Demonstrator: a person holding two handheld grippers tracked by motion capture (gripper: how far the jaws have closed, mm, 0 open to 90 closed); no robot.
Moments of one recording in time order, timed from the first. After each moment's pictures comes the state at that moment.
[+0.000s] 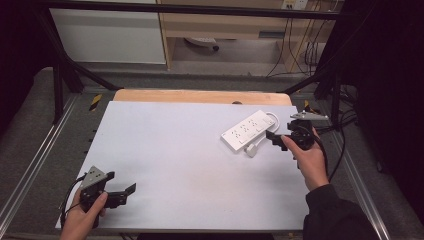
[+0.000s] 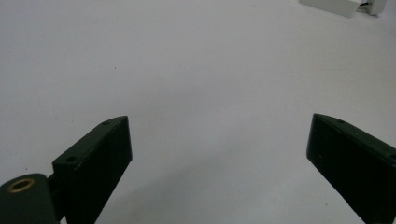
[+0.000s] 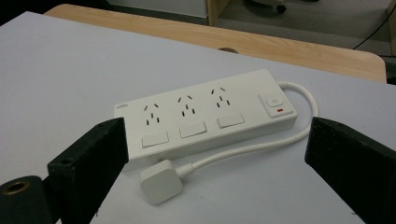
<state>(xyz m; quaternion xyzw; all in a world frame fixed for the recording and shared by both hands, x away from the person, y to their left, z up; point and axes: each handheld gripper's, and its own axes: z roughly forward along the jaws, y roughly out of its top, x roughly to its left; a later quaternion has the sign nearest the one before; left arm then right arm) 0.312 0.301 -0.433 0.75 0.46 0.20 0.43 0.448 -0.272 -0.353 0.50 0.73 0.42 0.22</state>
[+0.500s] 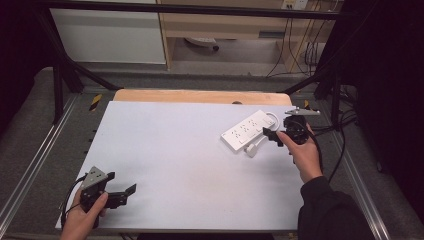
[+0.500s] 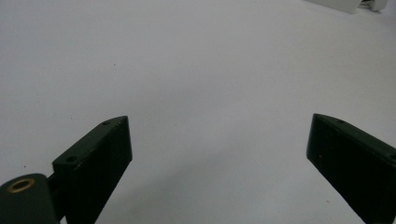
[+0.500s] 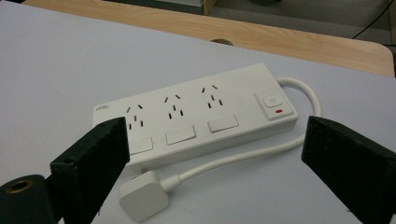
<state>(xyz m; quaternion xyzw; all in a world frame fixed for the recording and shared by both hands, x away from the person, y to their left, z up) 0.312 0.301 -0.434 0.75 0.46 0.20 0.43 0.474 -0.268 -0.366 0.51 0.73 0.40 0.21</state>
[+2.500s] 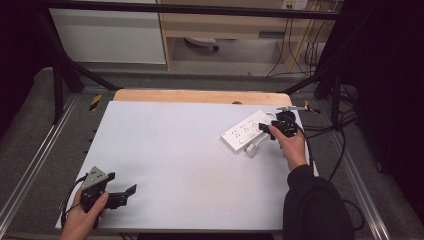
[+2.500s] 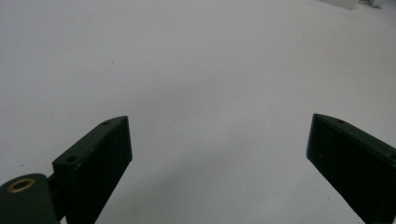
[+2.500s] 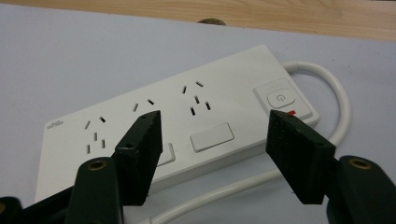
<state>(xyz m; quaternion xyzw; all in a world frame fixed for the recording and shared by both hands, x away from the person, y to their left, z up) 0.312 0.300 -0.435 0.75 0.46 0.20 0.42 0.524 -0.262 -0.405 0.55 0.72 0.39 0.18</state>
